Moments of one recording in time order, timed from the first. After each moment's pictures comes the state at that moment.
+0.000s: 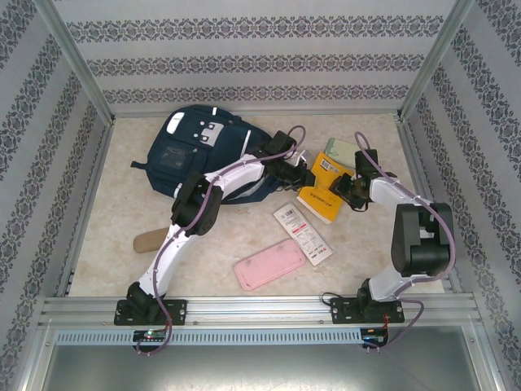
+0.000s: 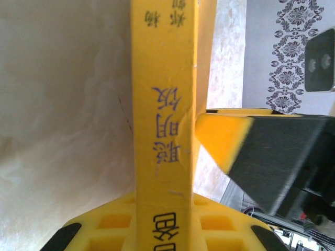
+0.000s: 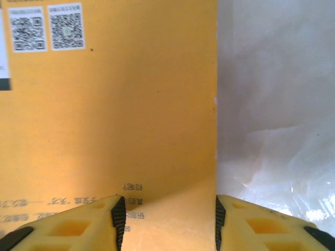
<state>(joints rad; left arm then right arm) -0.64 2.50 2.10 -0.47 0.83 -0.74 -0.01 1.59 0.92 -0.44 -0.23 0.65</state>
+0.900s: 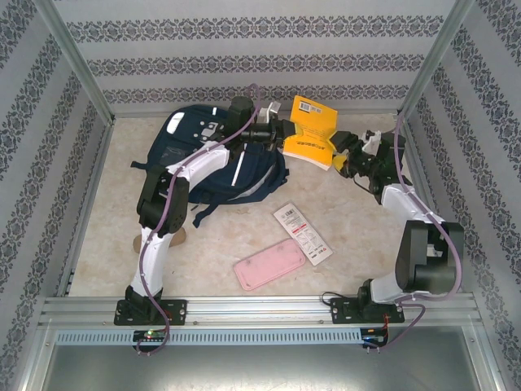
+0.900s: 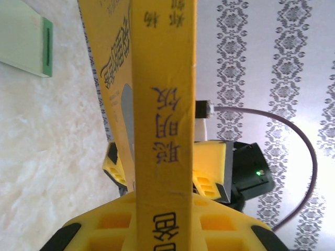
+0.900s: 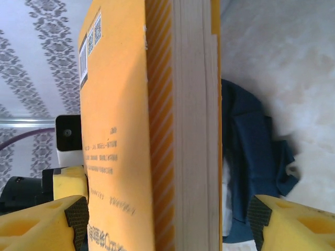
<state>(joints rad) -0.46 2.21 1.82 0.25 0.97 -1.32 -0.10 1.49 0.87 0.27 -0.84 1.18</state>
